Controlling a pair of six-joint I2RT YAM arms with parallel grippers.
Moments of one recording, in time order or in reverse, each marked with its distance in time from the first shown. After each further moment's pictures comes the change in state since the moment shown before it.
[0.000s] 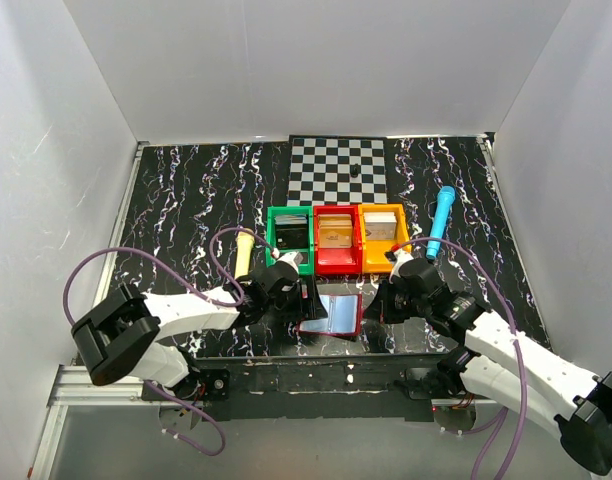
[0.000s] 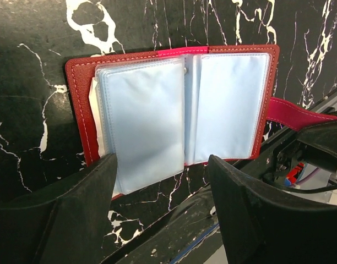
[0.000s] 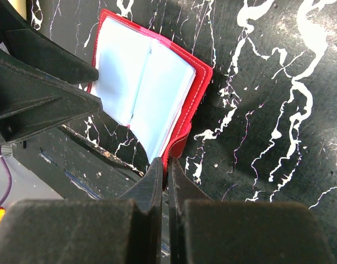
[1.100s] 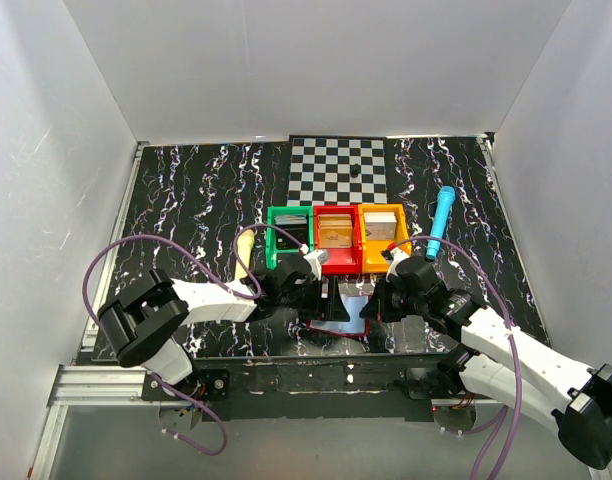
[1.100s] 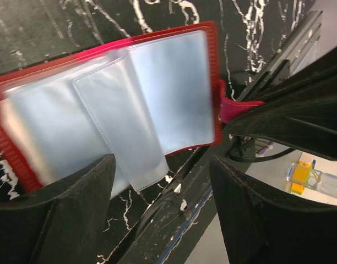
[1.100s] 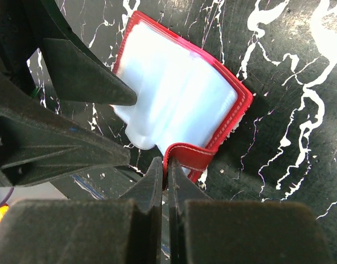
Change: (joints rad) left arm -0.008 0.167 0.080 0.196 0.240 0.095; right arm 0.000 0.051 0.004 0.043 -0.027 -0.001
